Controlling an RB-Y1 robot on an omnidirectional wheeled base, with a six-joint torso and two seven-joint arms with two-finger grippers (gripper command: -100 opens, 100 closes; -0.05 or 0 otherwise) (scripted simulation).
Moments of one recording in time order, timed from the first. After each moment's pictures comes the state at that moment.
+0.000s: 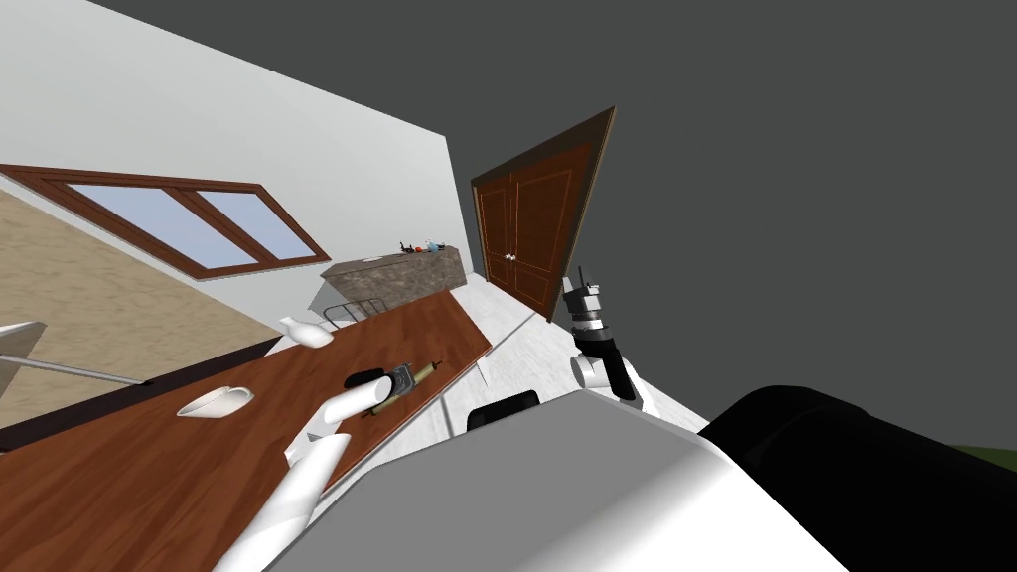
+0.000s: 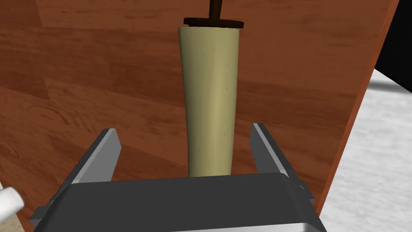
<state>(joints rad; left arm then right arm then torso) 0.00 0.48 0.09 -1.37 0.51 0.89 0.32 0.50 -0.02 -0.04 -2.39 0.08 -0.37 -0.09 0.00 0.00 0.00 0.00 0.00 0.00</state>
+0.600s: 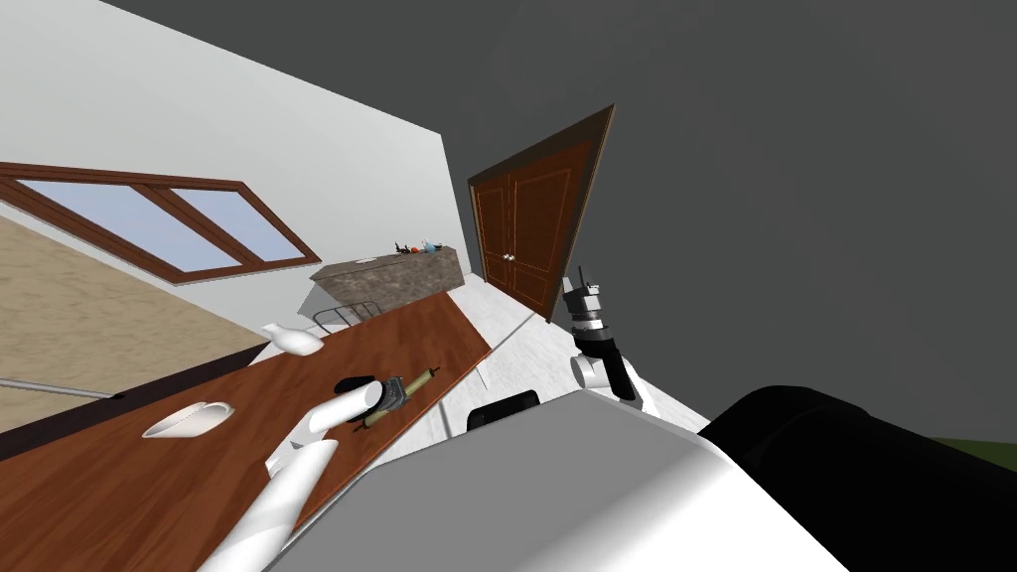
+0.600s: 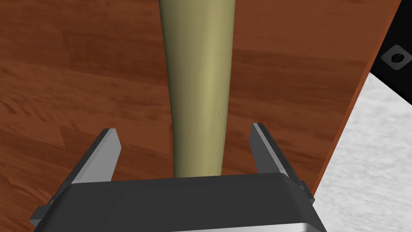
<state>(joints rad) 0.00 0.53 0.11 -1.30 0.54 1.00 0.34 0.50 -0.02 -0.04 -2.39 0.08 -0.37 -0.09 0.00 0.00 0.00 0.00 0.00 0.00</state>
